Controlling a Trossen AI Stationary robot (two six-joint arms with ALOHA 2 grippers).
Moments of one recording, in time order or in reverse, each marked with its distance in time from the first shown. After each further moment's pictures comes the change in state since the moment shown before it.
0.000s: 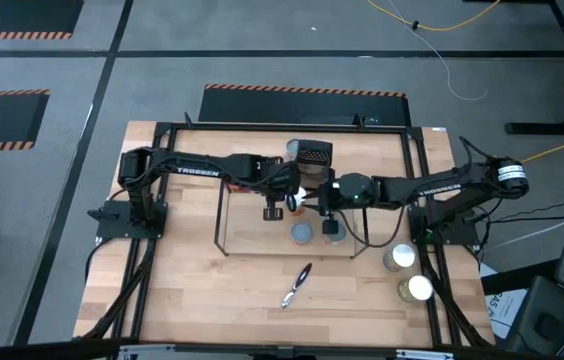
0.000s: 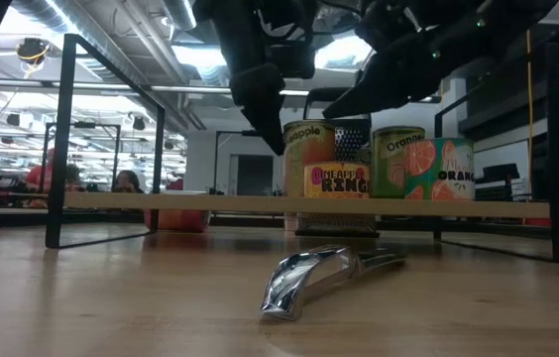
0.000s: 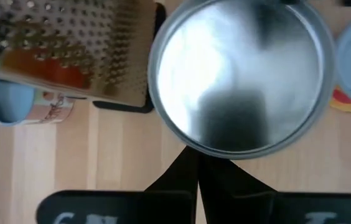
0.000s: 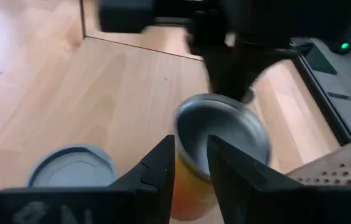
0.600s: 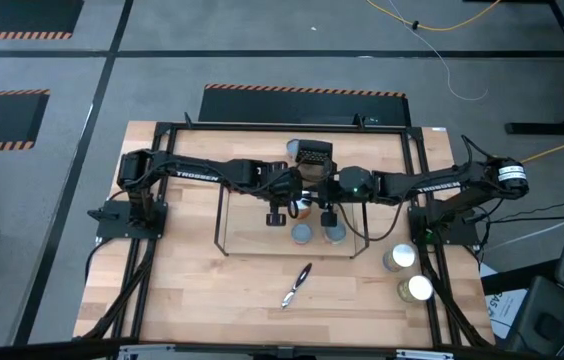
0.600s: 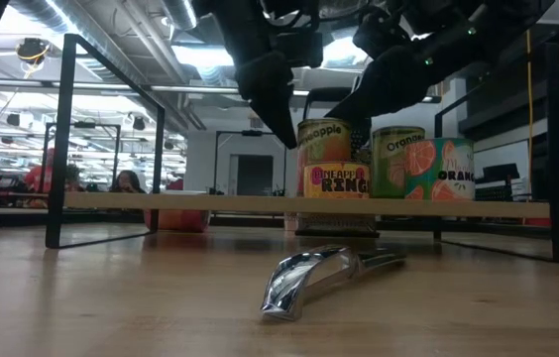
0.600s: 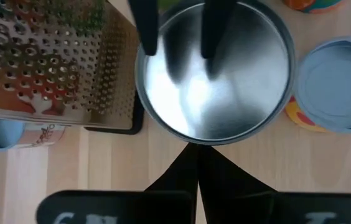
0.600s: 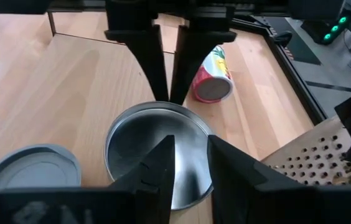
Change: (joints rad) left arm -0.040 0.000 0.000 0.056 -0.004 -0.002; right arm -0.054 0.000 0.000 -0.002 0.002 0.001
